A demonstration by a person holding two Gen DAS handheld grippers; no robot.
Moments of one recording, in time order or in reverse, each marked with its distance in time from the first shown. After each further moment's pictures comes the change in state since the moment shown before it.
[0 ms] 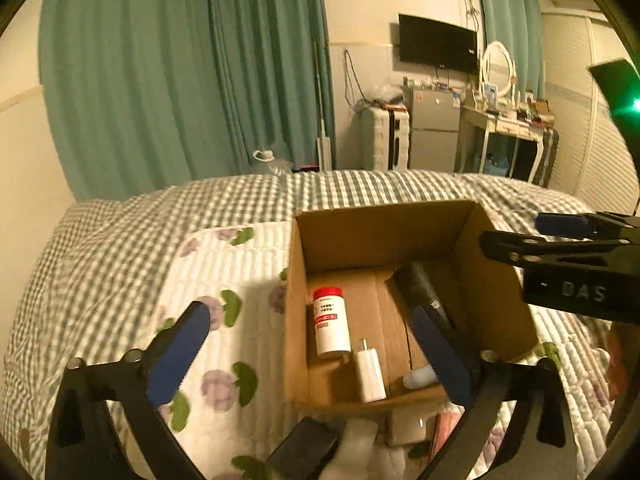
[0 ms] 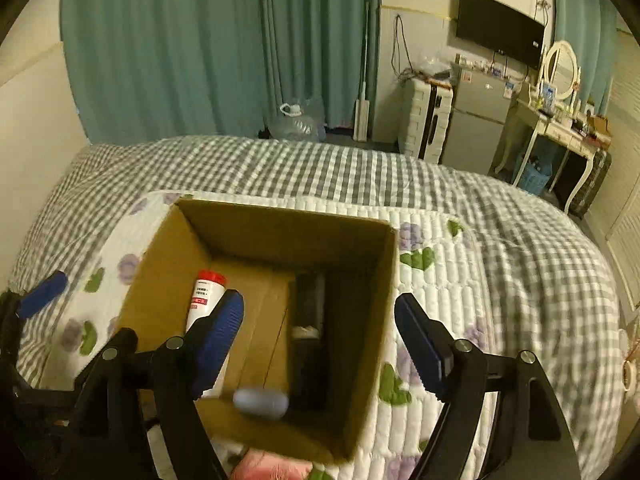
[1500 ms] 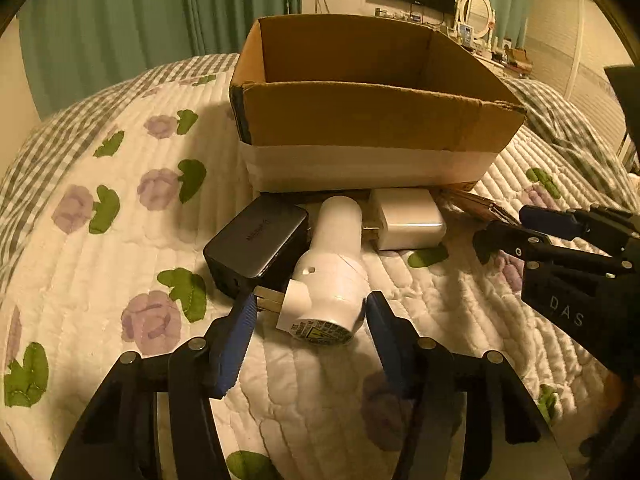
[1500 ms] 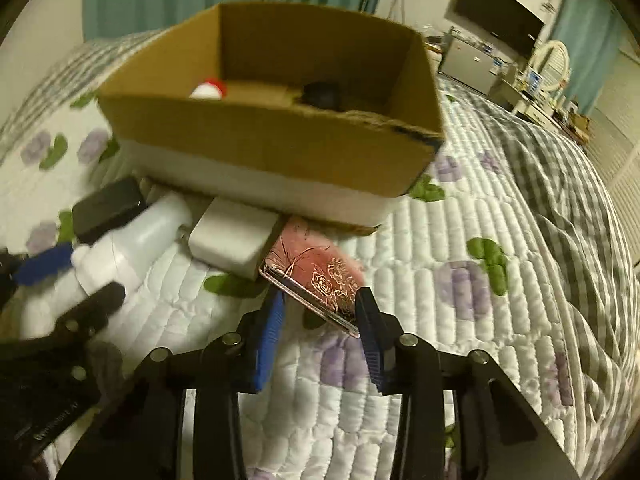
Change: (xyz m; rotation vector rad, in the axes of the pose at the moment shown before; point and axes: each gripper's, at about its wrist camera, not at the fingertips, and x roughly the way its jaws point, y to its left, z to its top) left arm 0.017 -0.008 -0.158 0.014 0.249 -0.144; right arm 0.017 0.045 -0.175 -0.070 0.174 -0.152
